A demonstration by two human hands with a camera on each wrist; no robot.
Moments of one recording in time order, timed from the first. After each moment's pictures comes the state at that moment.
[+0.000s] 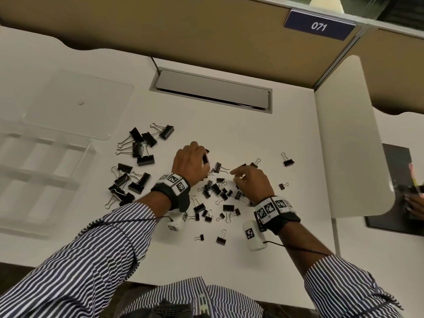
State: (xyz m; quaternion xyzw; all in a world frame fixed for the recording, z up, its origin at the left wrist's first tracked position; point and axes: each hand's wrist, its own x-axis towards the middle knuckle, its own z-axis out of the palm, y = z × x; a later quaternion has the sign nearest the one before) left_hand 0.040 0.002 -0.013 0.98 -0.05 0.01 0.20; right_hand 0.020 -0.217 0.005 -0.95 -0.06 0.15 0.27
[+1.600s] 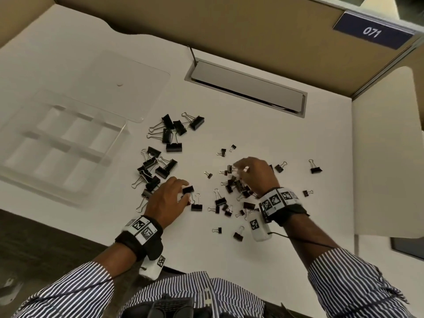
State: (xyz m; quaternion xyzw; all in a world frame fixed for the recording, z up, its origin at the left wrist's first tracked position) left_hand -0.117 0.092 -0.034 0.95 0.05 -0.01 0.32; right_hand 0.030 -0.159 0.013 -0.94 -0.17 0.16 0.26
